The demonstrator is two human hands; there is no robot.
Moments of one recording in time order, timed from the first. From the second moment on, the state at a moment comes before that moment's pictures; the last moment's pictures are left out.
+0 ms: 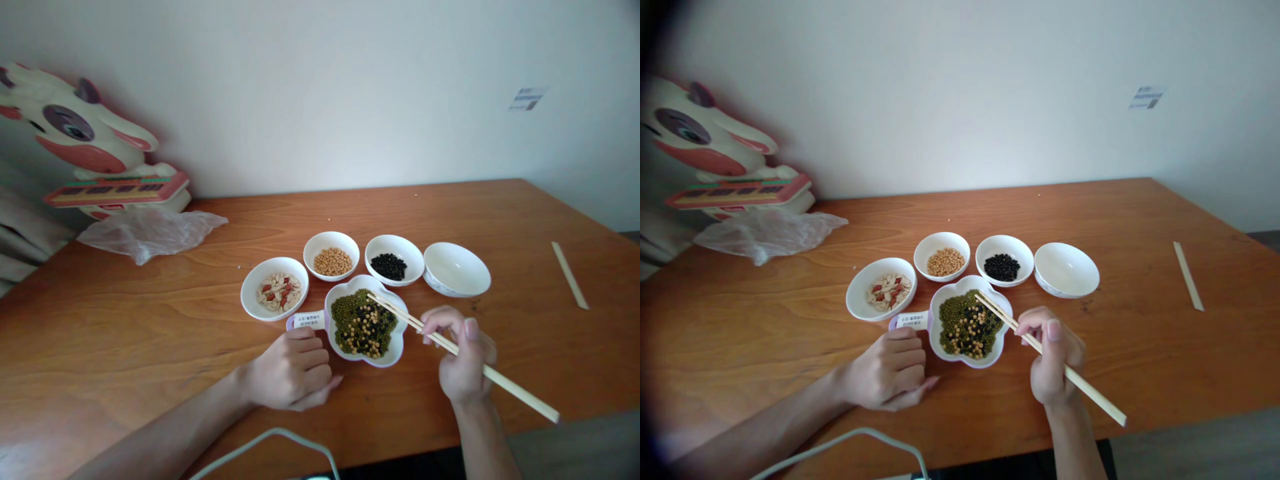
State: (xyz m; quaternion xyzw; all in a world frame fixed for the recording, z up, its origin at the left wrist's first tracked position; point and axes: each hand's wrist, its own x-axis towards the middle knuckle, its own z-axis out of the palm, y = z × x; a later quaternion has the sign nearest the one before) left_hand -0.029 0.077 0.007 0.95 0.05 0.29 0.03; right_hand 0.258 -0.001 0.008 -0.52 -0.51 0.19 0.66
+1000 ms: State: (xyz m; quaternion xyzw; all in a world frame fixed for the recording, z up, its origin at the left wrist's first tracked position) left_hand -0.029 0.068 0.006 0.94 0.21 0.18 0.22; right_hand 0.260 -0.014 -0.012 -0.52 -0.58 0.21 0.60
